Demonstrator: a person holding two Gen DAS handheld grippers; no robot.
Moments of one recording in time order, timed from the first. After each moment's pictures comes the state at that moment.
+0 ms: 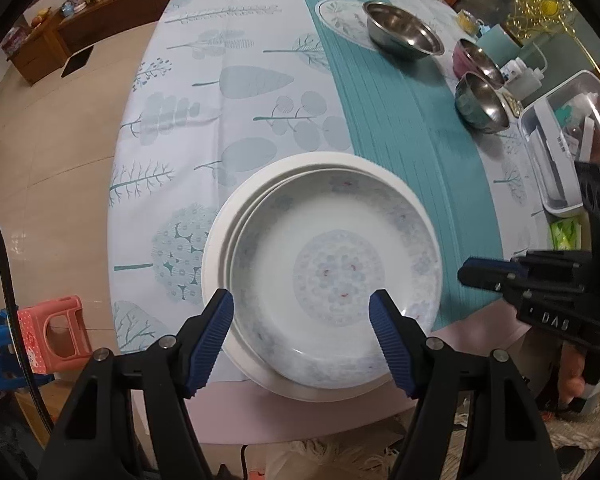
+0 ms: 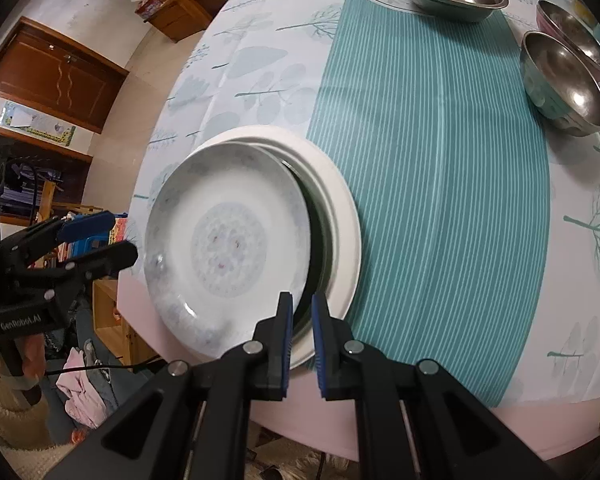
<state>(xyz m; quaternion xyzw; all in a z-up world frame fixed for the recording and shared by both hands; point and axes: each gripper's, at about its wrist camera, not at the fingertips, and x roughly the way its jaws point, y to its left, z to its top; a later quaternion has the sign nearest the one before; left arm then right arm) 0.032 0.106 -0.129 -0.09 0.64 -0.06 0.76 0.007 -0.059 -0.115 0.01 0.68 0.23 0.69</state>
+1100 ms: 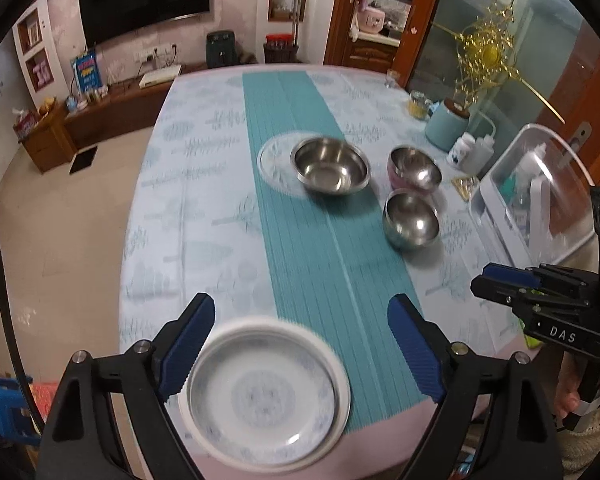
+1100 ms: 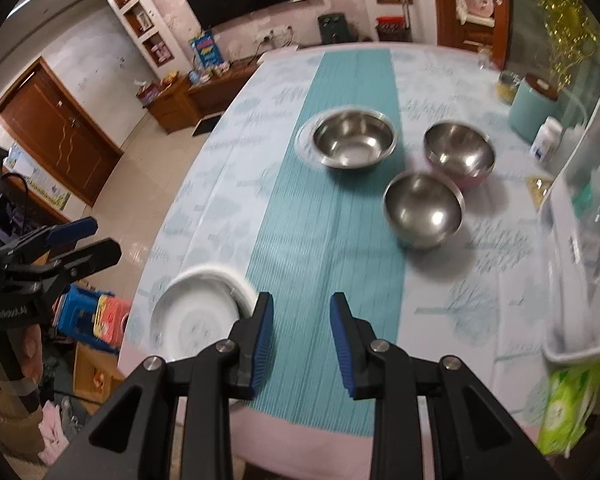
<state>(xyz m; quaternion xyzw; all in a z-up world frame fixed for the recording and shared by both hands) 0.095 0.016 0.022 -0.04 0.49 -0.06 0.87 0.042 -0.165 0.024 0.02 0.53 0.19 0.82</state>
